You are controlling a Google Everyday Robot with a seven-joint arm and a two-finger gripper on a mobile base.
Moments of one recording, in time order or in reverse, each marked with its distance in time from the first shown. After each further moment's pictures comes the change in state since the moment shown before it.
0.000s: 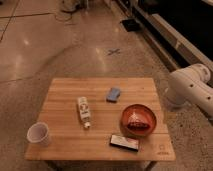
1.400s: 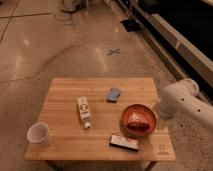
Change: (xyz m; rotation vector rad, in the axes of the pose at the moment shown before) arm -0.025 0.017 0.090 0.028 -0.084 -0.173
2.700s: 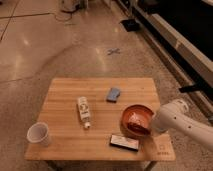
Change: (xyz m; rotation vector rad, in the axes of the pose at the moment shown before) arm -0.001 0.024 0.073 0.009 -0.035 -0.011
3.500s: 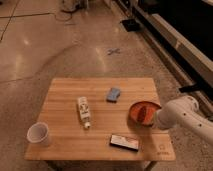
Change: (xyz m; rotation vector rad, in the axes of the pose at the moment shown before) arm -0.011 -0.018 -0.056 0.081 -0.076 -0.025
